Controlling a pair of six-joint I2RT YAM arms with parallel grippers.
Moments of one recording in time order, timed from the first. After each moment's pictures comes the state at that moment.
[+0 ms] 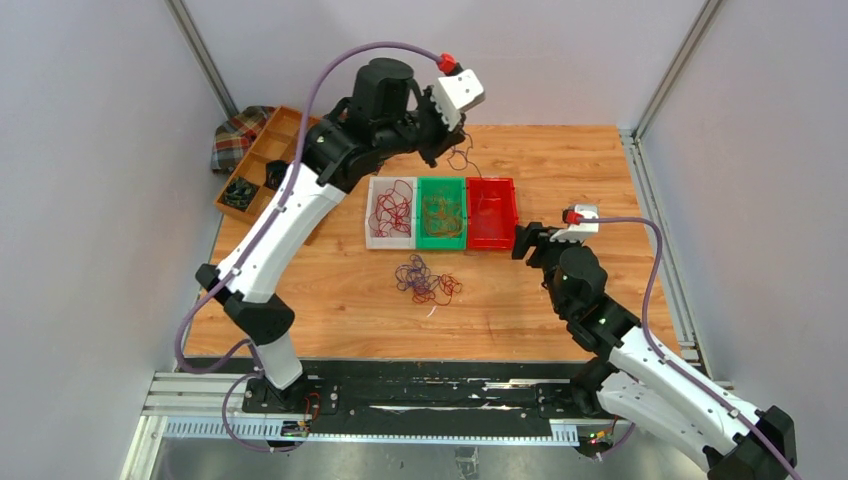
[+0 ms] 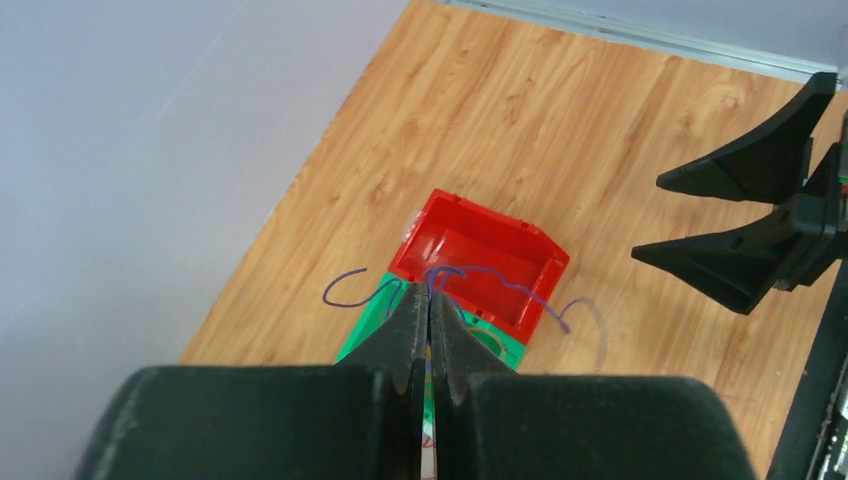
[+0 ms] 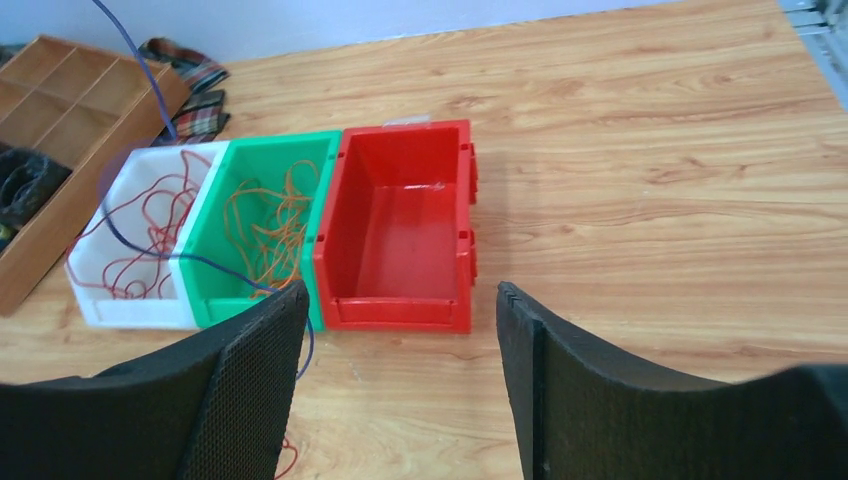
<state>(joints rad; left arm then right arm) -0.72 1.71 2.21 -0.80 0.24 0.35 0.68 0.72 0.49 0.11 0.56 0.25</state>
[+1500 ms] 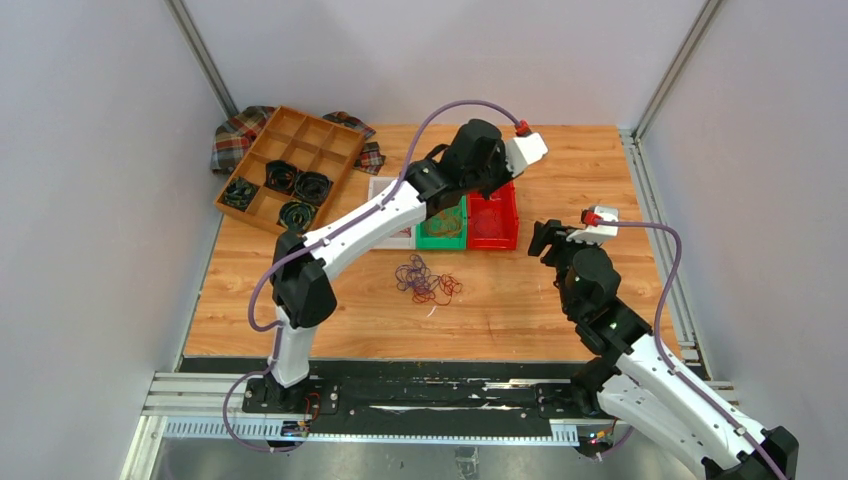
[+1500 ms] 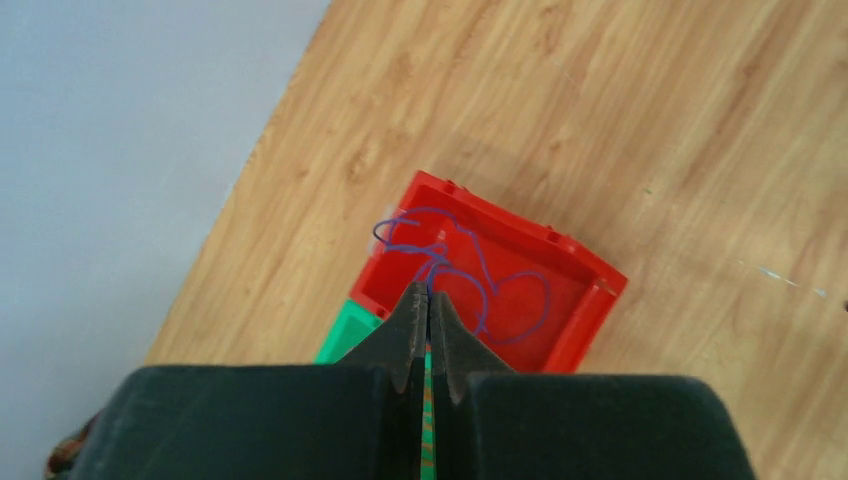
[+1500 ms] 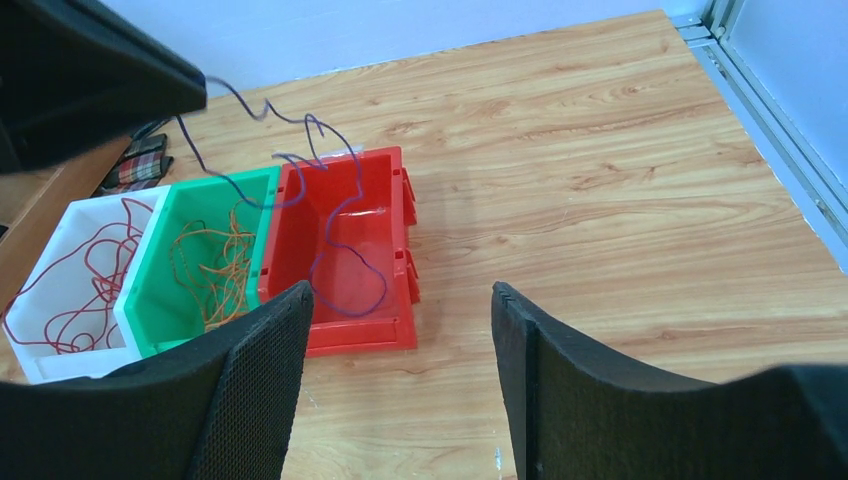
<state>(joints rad) -0.86 1.99 2.00 -0.42 -0.03 0.42 0.62 0.64 0.51 0.05 0.64 0.24</state>
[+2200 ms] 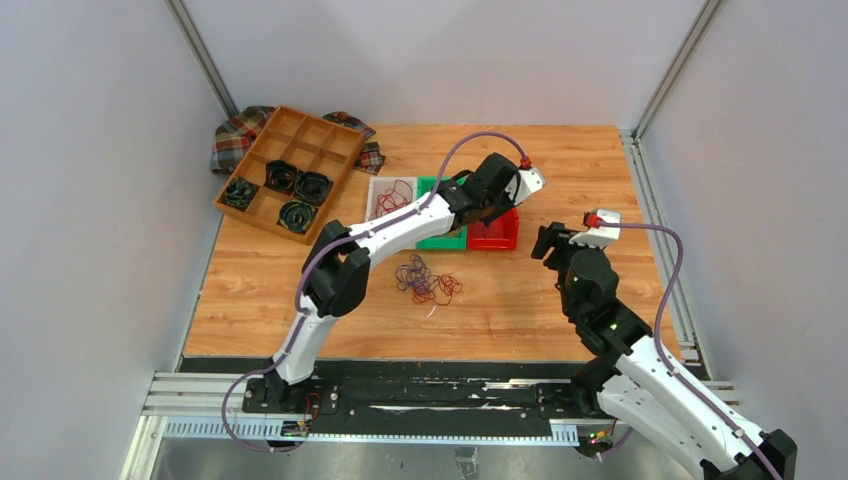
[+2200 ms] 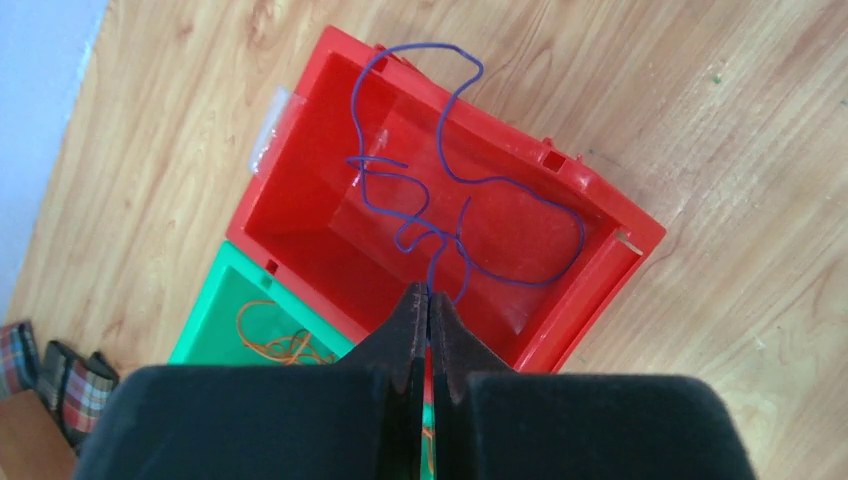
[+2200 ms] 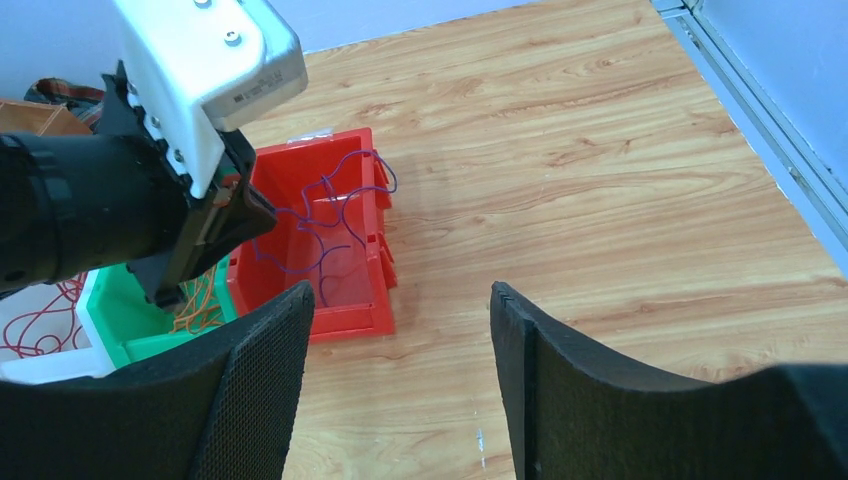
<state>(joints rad) -0.88 2.18 1.95 -0.45 -0.15 0.34 0.60 0.63 0.49 0.01 0.67 0.27</state>
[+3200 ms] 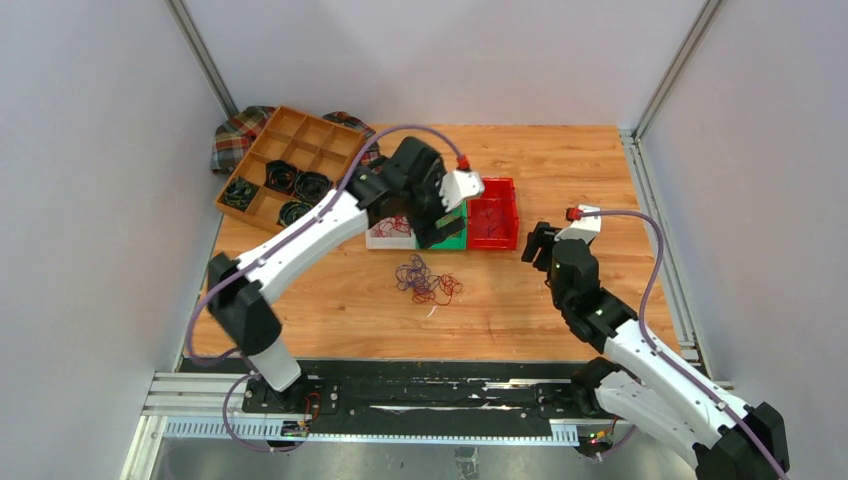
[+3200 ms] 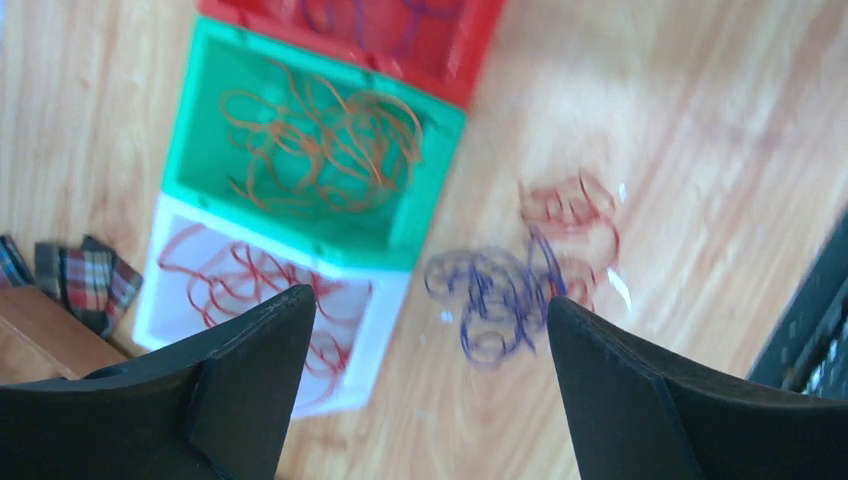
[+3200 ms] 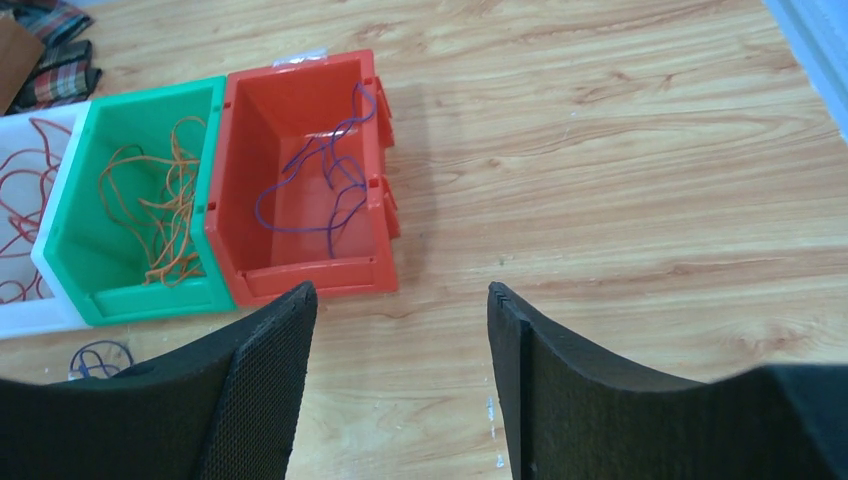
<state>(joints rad) -0.74 1.74 1.70 -0.78 0.17 0.46 0.58 0.77 0.50 -0.01 0.61 0.33</state>
